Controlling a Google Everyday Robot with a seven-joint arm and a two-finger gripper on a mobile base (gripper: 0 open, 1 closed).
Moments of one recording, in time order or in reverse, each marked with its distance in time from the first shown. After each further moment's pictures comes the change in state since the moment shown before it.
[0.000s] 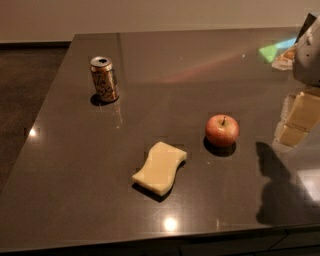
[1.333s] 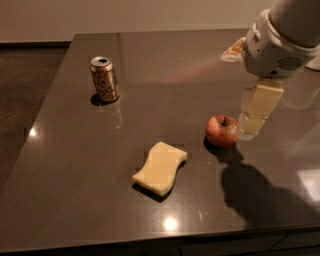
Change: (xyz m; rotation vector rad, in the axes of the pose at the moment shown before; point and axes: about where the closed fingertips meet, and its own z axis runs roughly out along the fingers) arm -0.070 -0.010 0.022 -0.038 -0.098 -0.251
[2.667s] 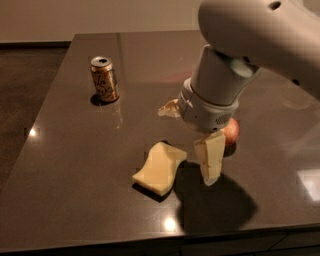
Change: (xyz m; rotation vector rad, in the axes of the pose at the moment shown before) arm -0.070 0.066 0.100 -0.214 -0.049 -0.460
